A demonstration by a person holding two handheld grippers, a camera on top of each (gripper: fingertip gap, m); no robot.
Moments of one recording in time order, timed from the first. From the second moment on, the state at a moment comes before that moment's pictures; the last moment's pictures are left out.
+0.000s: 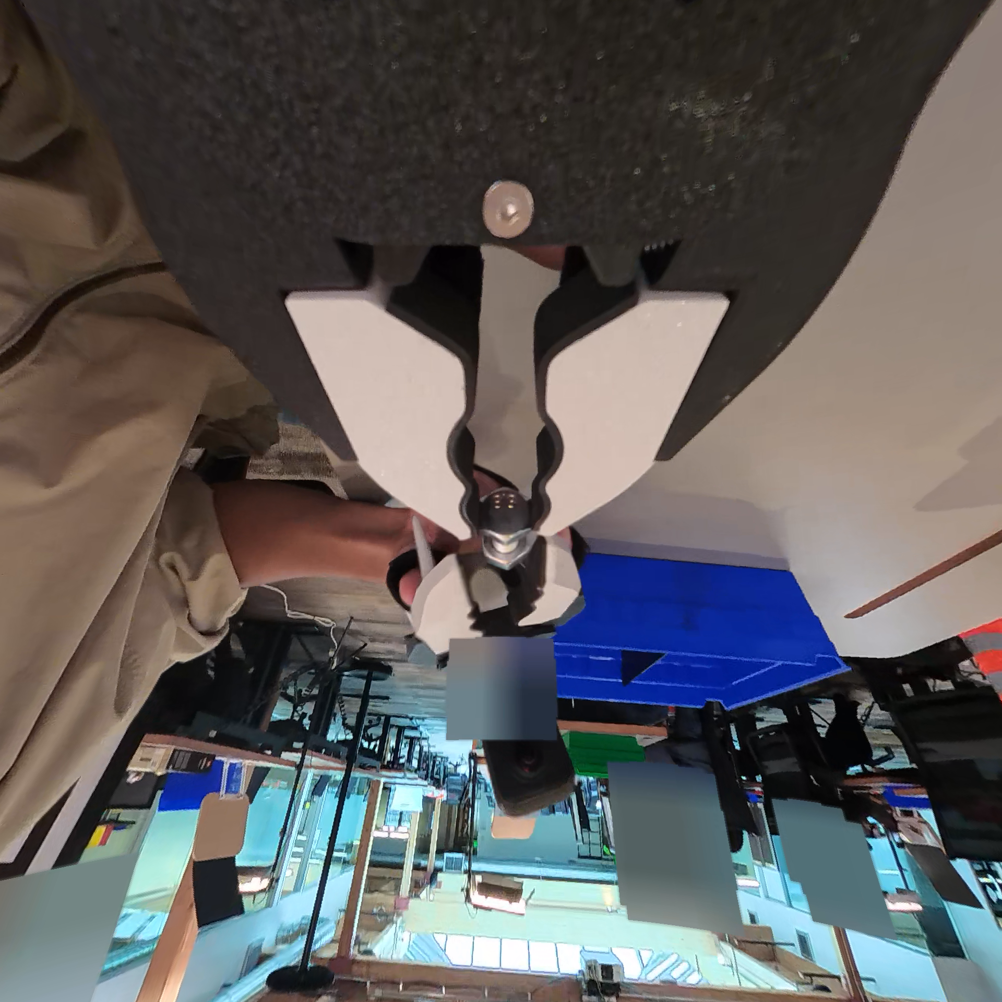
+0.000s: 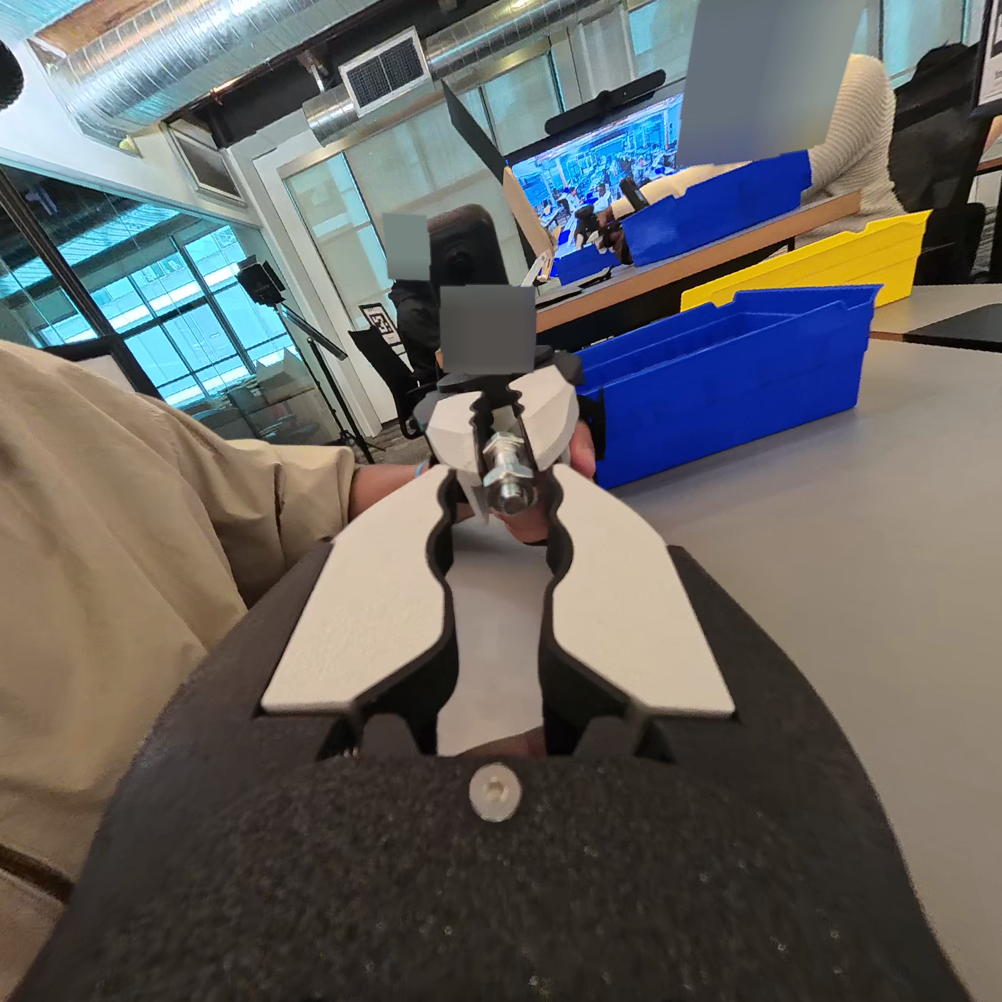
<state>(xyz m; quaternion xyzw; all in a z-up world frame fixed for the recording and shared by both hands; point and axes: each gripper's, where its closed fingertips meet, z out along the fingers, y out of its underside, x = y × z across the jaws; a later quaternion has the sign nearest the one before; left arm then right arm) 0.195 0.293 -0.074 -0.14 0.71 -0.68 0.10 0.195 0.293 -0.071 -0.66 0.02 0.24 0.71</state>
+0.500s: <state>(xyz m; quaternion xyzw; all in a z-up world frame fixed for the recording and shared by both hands) 0.204 0.303 -0.081 -0.16 0.69 -0.70 0.09 0.193 0.302 -0.093 -0.72 -0.01 0.17 0.68</state>
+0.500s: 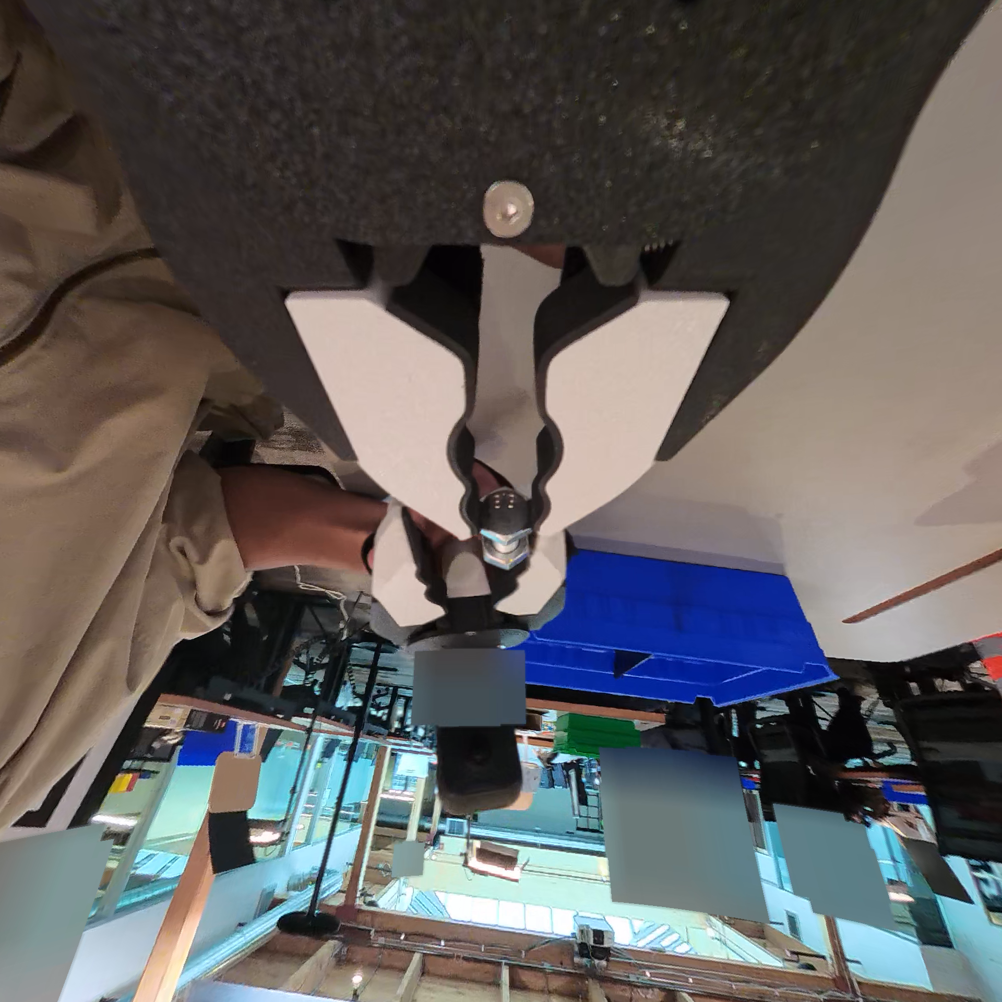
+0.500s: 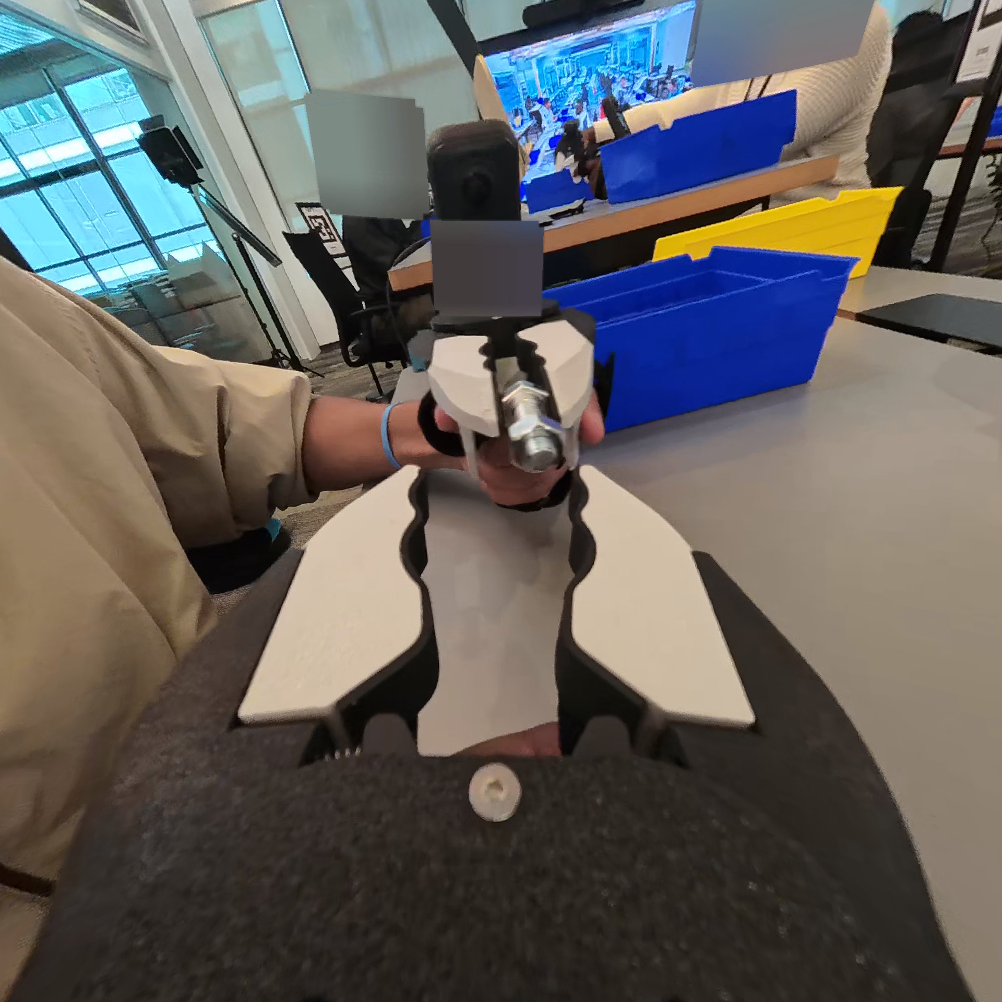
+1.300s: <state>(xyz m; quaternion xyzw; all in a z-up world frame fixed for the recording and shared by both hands) 0.199 0.298 -0.094 -0.15 0.71 -0.68 0.08 0.184 0.293 -0.069 -0.66 -0.04 0.19 0.72</state>
